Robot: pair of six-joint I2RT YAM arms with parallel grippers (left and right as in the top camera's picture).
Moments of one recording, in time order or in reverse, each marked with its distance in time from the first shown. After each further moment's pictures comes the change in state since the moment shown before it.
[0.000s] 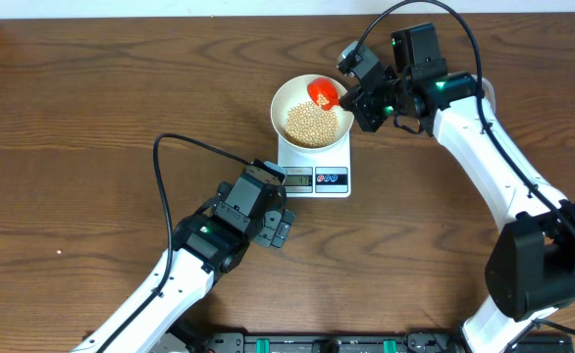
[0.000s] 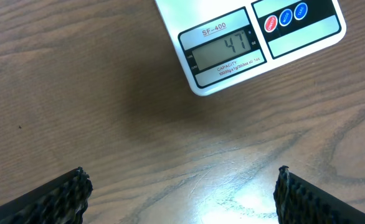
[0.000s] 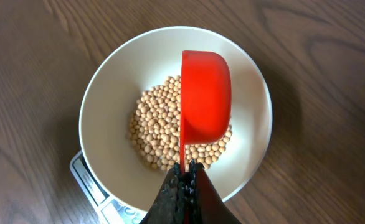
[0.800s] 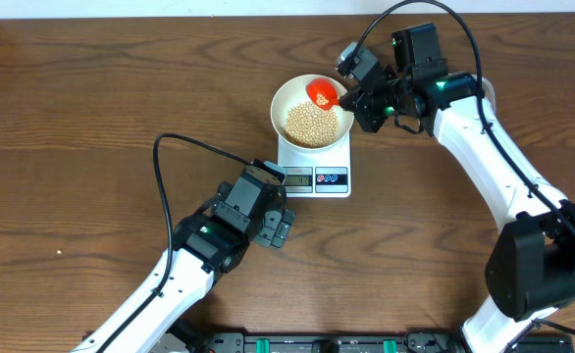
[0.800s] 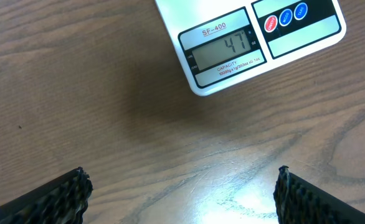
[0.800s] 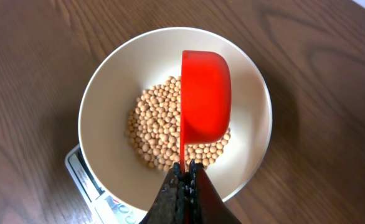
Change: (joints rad) left arm 0.000 0.000 0.000 0.000 0.000 0.000; right arm 0.000 0.000 0.000 0.000 -0.009 -0.062
